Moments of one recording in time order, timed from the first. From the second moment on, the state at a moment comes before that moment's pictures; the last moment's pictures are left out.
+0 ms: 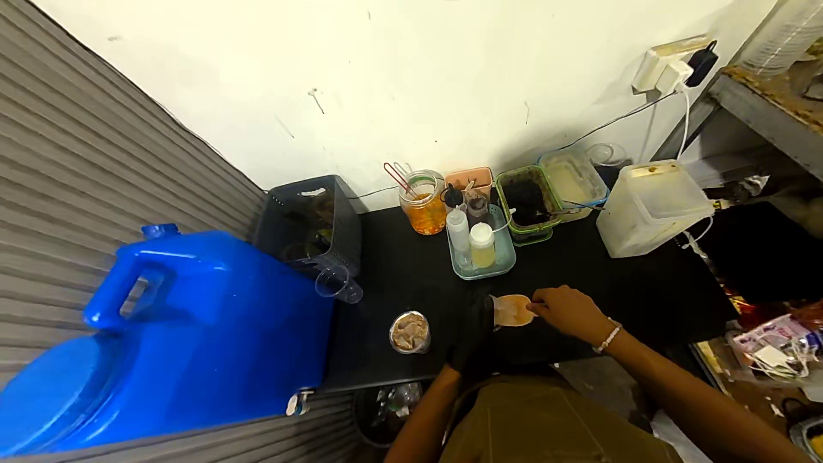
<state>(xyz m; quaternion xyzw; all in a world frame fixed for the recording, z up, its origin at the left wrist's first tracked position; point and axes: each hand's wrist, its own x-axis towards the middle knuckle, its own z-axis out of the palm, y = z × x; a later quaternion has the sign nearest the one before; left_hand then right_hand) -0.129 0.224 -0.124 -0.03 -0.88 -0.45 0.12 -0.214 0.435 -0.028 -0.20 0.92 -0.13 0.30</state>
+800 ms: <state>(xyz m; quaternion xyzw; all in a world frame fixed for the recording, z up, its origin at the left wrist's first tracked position) -0.071 0.209 -0.084 0.16 -0.90 -0.40 0.00 -0.218 0.444 -0.015 -0.21 0.94 -0.10 0.26</state>
